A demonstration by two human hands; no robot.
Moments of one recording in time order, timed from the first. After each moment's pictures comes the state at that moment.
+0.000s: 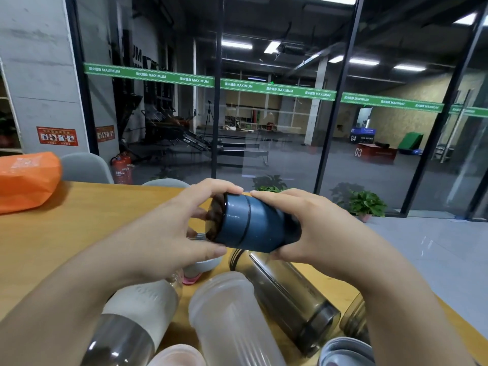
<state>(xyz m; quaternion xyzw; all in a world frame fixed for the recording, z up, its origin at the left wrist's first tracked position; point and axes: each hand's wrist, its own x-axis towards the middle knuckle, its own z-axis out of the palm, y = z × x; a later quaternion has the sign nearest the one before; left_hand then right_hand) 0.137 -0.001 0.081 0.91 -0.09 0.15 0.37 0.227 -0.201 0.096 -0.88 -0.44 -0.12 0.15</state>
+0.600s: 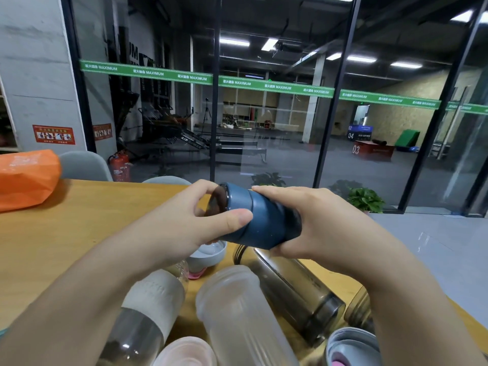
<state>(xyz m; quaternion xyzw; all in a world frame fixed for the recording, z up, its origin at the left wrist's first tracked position) 0.142 -0.006 0.077 0.87 0.03 0.14 0.48 0.214 -0.196 0.098 -0.87 -0.44 -0.13 0.16</state>
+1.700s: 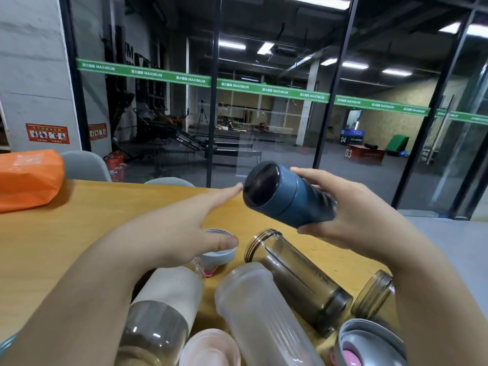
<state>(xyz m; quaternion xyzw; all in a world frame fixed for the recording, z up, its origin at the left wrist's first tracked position) 0.129 0.023 0.082 0.96 -0.03 0.08 0.26 0.220 -0.212 0.104 -0.87 -0.40 -0.15 0.23</state>
